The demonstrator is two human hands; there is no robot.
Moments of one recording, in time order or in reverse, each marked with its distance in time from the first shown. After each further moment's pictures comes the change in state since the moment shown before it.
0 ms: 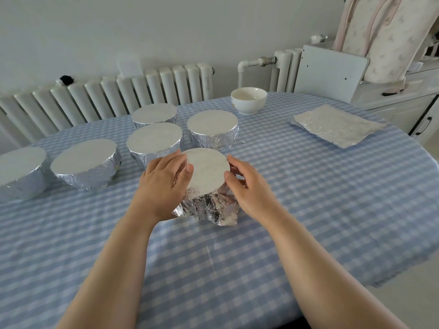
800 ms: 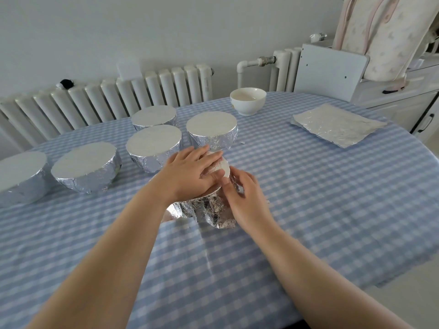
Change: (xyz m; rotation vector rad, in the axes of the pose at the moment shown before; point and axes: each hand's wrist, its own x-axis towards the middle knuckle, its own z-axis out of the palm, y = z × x) left_hand 0.039 0.036 -0.001 0.286 -0.367 0.190; right_hand -0.015 -0.002 0.020 0.172 0.132 0.125
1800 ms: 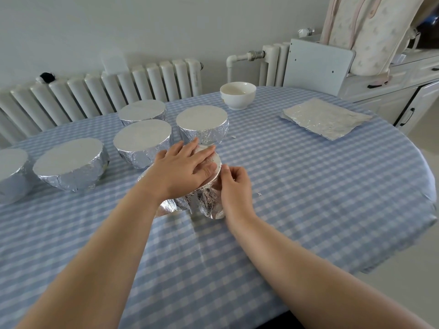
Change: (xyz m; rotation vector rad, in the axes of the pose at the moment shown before) left_hand -0.001 0.001 0.006 0.034 0.020 -0.009; right_hand 0.006 -0.012 0.024 0.467 0.256 0.318
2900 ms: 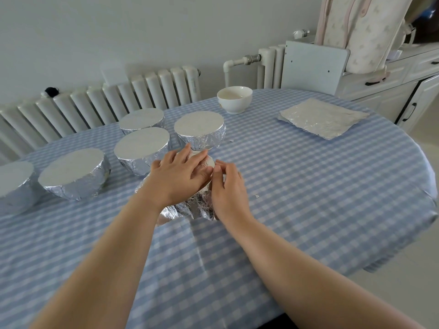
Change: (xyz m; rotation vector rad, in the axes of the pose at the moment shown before) left_hand -0.001 0.008 0.002 0.010 0.009 -0.106; right_hand 0.000 0.000 -0.008 -0.403 -0.123 -0.372
